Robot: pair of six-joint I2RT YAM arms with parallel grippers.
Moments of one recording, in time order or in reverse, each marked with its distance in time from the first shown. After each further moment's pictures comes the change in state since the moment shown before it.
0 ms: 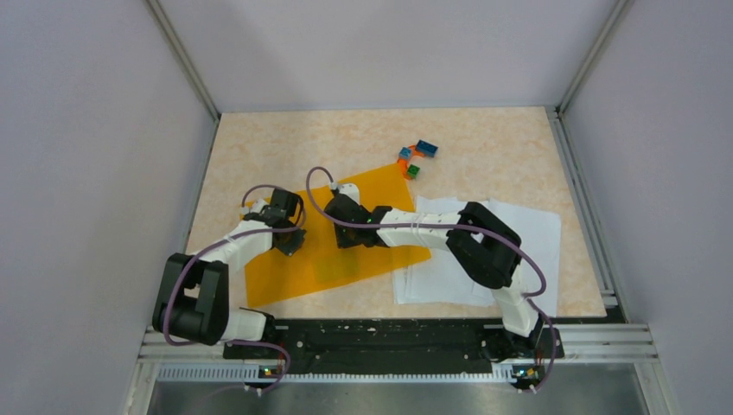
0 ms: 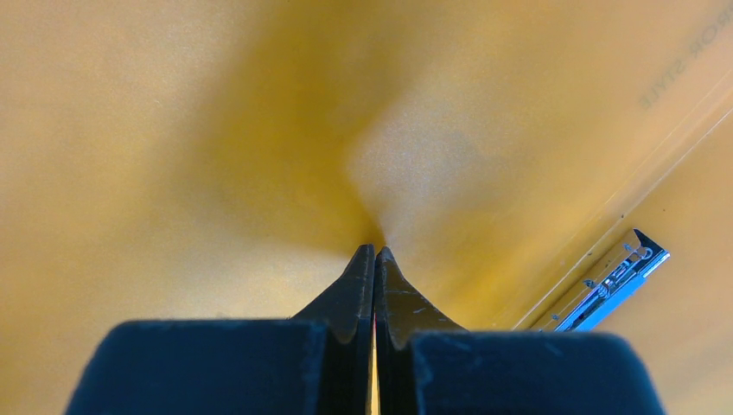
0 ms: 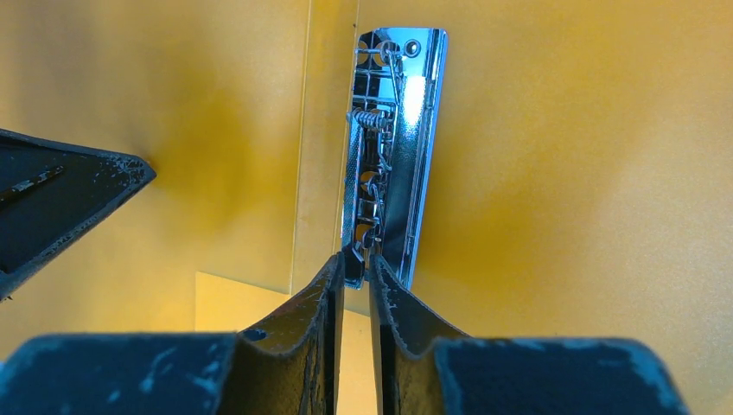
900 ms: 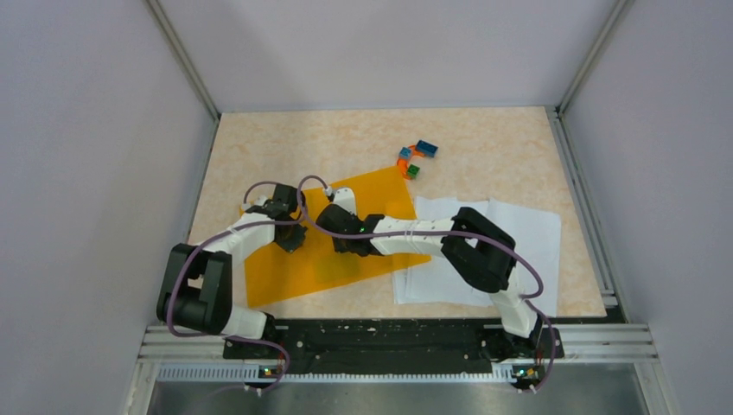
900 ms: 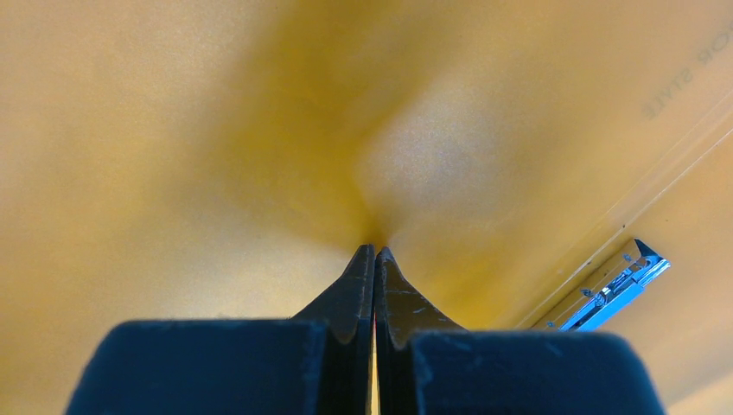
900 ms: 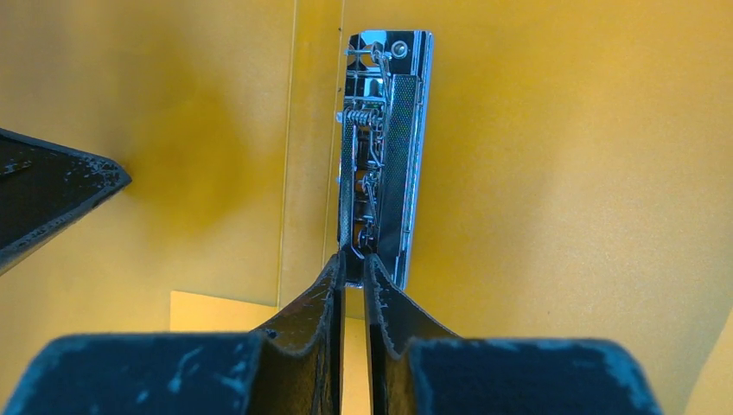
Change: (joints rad) left arm 0.005 0.062 0.063 -0.050 -0.002 0.000; right arm 0.053 0.023 0.012 -0.019 0.177 -0.005
